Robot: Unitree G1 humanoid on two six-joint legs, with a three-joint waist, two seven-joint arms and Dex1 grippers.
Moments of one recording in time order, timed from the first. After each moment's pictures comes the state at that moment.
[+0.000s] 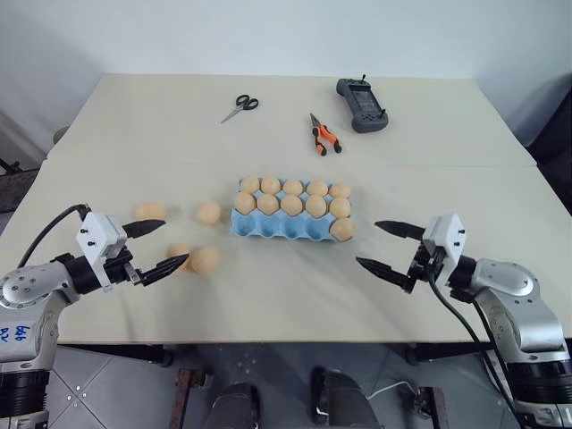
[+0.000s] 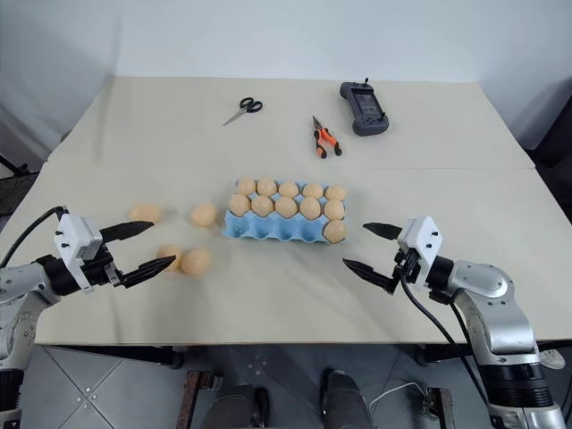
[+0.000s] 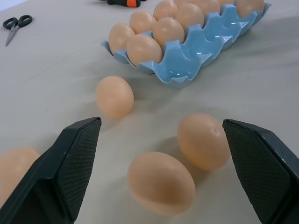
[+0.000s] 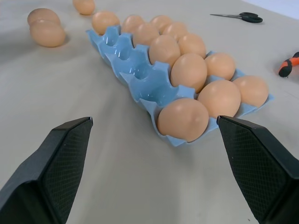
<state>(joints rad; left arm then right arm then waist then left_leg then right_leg) -0.11 0.78 0.33 -0.02 -0.43 0.16 -0.95 -0.20 -0.64 -0.11 -0.12 0.43 0.17 0.99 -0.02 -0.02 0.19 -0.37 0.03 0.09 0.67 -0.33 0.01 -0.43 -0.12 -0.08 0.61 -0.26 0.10</state>
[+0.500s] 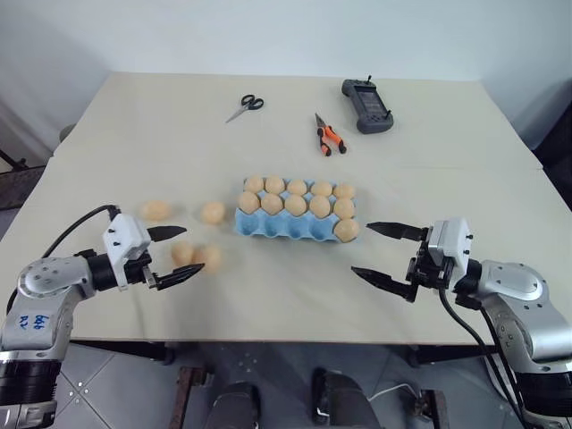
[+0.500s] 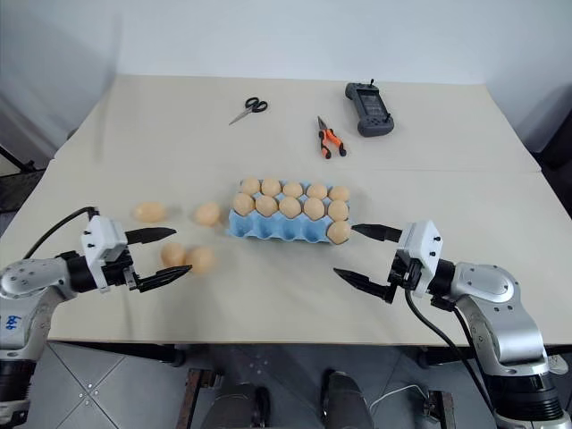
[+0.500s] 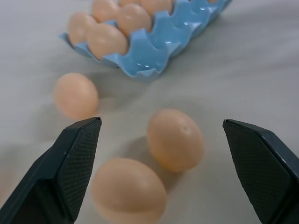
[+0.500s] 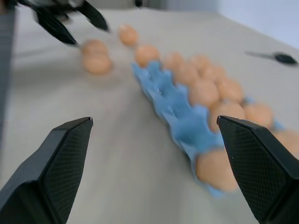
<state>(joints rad) -0.23 0.80 0.16 0.01 -0.35 0.18 -1.03 -0.13 -0.68 -0.12 -0.35 0.53 0.20 1.05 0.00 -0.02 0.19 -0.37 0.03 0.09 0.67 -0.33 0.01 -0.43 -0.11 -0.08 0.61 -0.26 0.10</state>
